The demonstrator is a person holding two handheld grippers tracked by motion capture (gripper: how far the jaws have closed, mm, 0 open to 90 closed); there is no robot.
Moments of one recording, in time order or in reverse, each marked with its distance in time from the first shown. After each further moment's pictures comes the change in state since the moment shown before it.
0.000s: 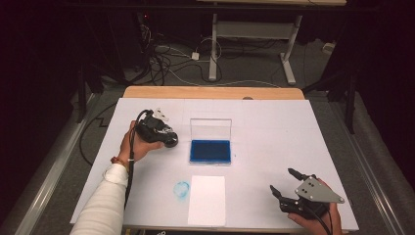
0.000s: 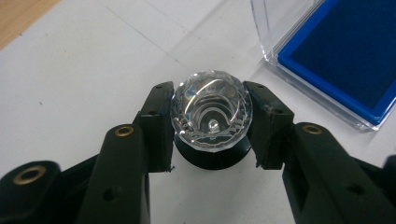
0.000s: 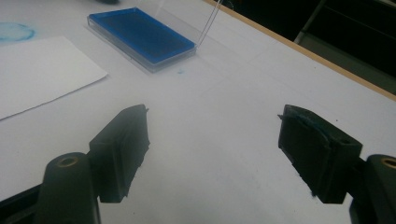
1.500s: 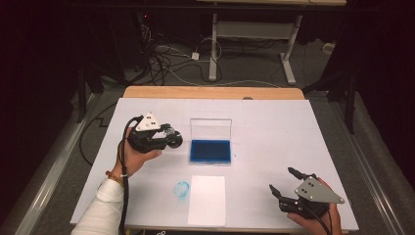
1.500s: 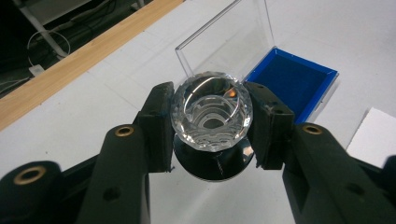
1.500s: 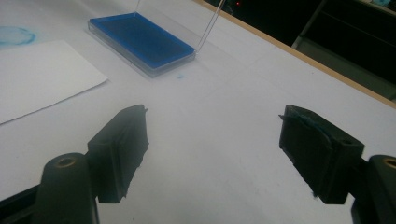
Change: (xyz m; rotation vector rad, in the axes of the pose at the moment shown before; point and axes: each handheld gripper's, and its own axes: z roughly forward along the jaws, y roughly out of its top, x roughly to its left) left arm -0.040 -0.008 -0.049 -0.277 -0.015 0.048; right arm 0.001 0.003 0.000 -0.014 -0.005 -0.006
